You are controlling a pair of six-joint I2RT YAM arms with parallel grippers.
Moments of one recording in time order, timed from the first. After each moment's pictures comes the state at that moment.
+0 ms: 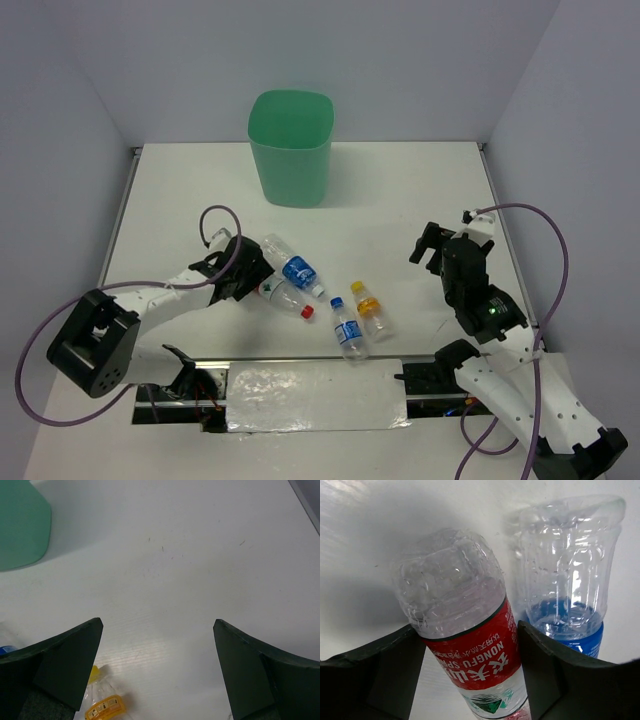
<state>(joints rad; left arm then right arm) -0.55 1.31 0.60 -0.24 -0.26 -1.19 0.43 0.60 0.67 -0.52 0.55 0.47</state>
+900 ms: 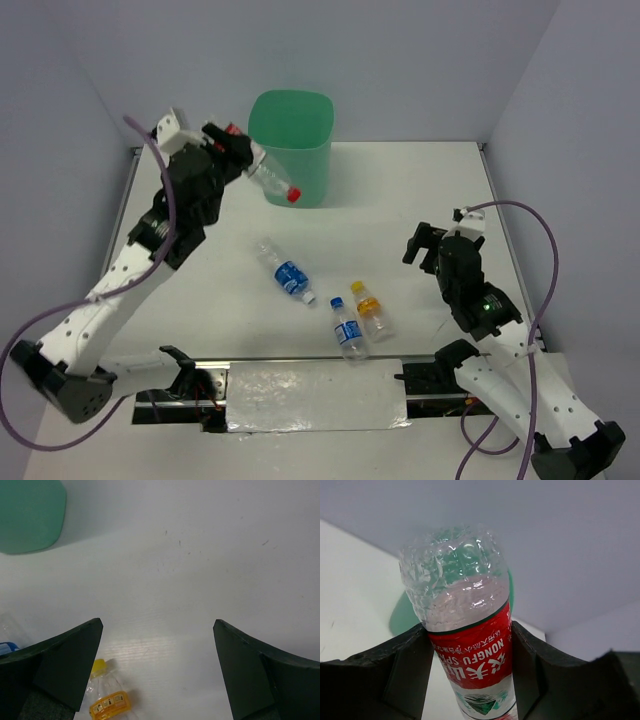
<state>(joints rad) -0.55 1.14 1.29 -0.23 -0.58 -0.74 0.43 0.63 0.65 -0.46 0.47 0.44</state>
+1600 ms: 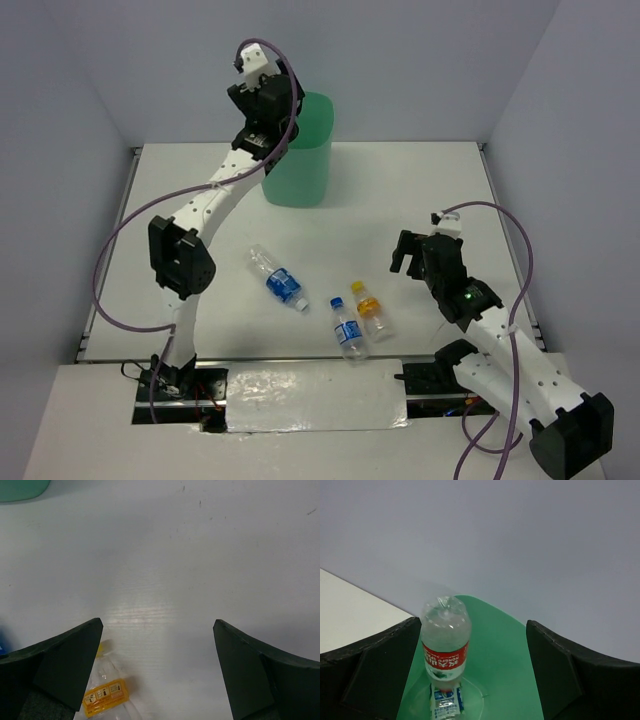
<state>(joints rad) -0.50 2.10 2.17 -0.07 -0.87 -0.40 0.43 0.74 0.56 -0.38 0.35 0.44</state>
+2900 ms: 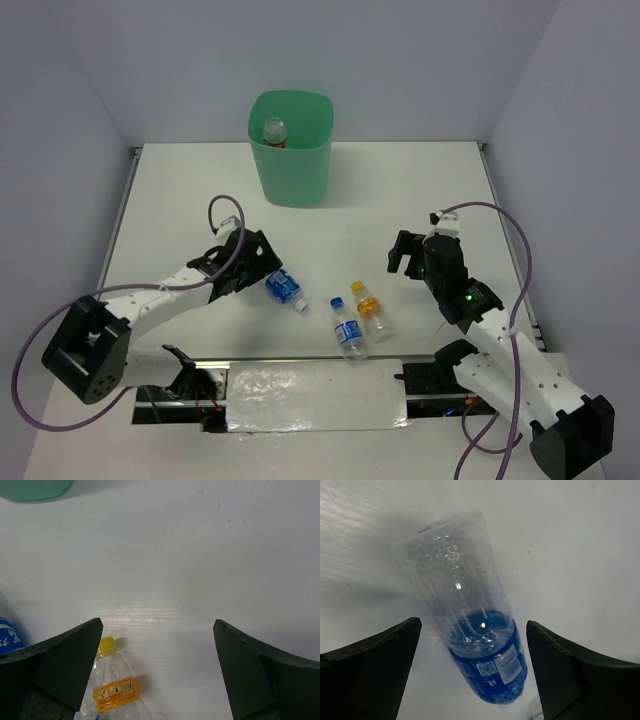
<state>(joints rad) -0.58 1.26 0.66 -0.25 -0.24 -1.03 0.43 0.72 0.55 -0.35 0.28 0.44</state>
